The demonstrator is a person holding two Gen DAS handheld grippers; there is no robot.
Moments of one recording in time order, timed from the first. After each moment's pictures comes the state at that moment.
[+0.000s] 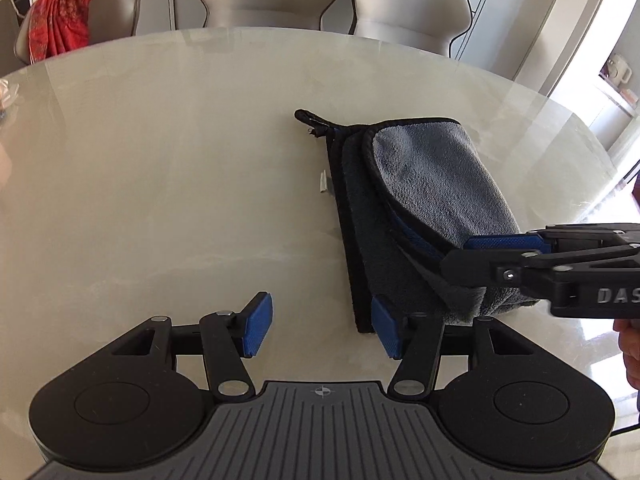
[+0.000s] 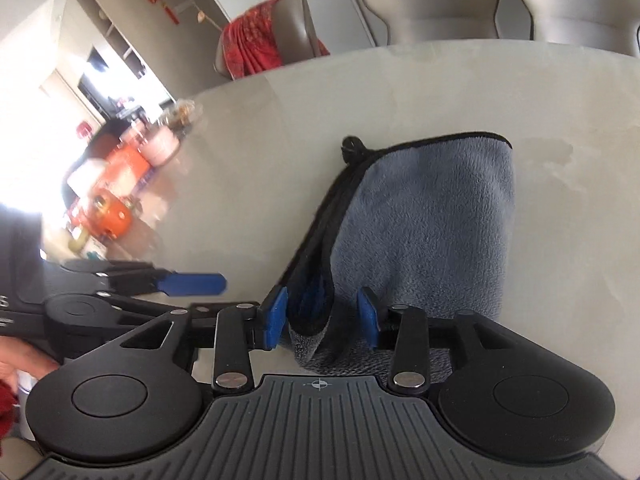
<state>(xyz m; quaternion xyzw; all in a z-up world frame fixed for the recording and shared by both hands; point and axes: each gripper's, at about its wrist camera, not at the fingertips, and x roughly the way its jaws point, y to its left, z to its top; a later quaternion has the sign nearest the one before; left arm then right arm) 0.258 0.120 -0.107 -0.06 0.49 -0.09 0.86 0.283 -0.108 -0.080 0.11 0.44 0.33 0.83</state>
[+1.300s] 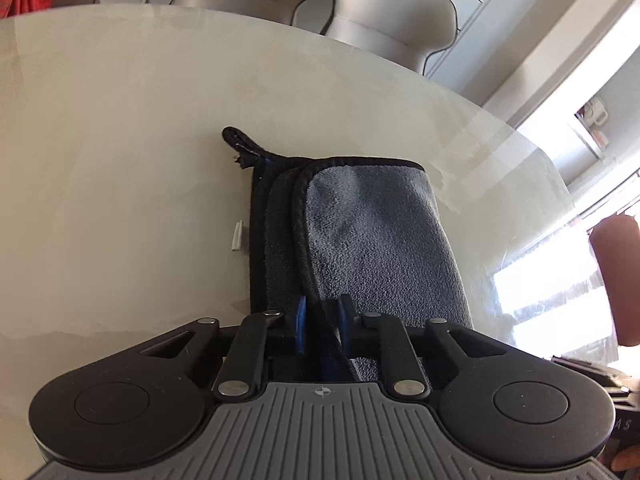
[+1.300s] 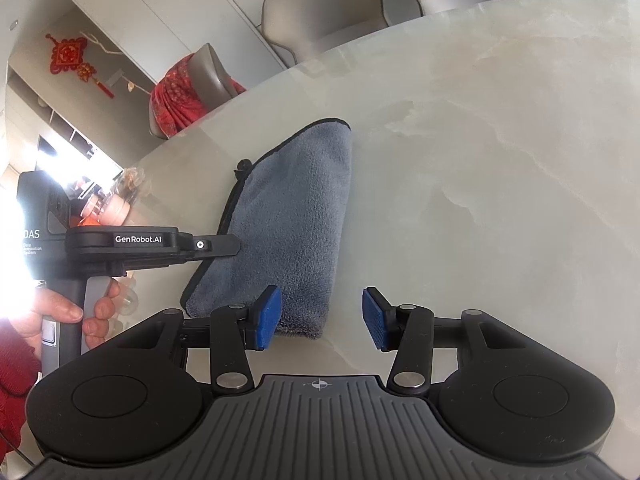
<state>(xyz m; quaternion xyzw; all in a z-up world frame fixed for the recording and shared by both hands) 0.318 0.091 -0.122 -0.15 0.50 -0.13 0.84 0.257 -0.187 -0.108 0.19 0.46 0.22 0.84</state>
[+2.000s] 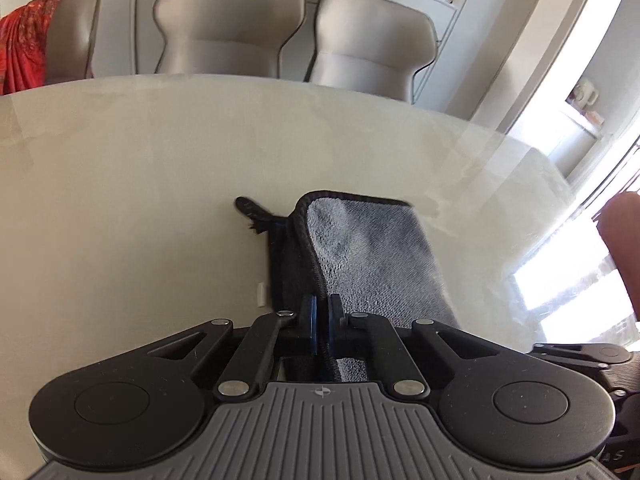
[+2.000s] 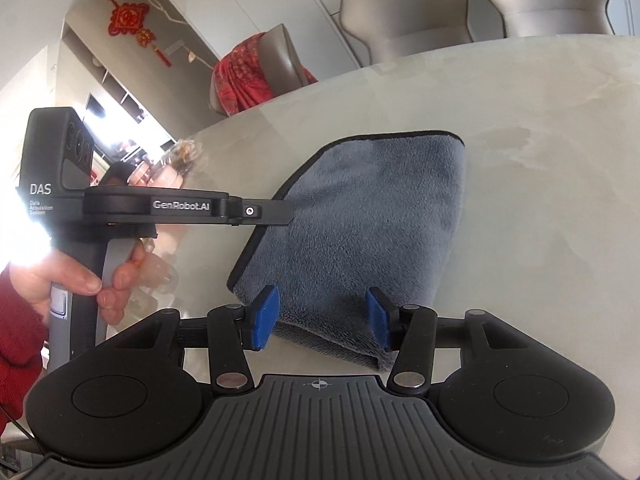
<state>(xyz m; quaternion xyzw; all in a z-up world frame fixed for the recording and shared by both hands) 0.311 0.099 -0.090 -0.08 0.47 -0.13 0.87 0.271 -0.124 -0.094 0.14 0.45 0.31 0.83</state>
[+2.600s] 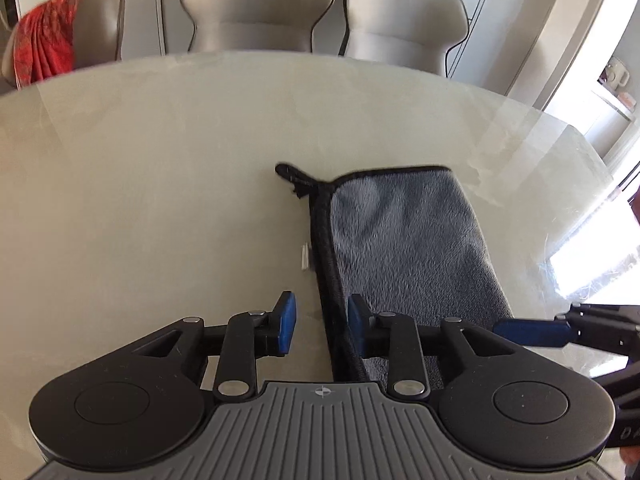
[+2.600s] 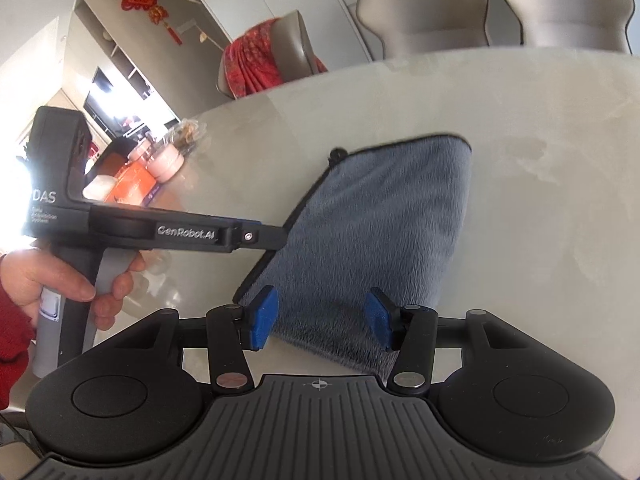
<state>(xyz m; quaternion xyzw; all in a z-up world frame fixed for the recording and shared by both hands) 0.298 0.088 -0.081 -0.02 0.46 -0.10 0.88 0.283 -0.121 -0.091 0.10 0.44 0.32 0.83</state>
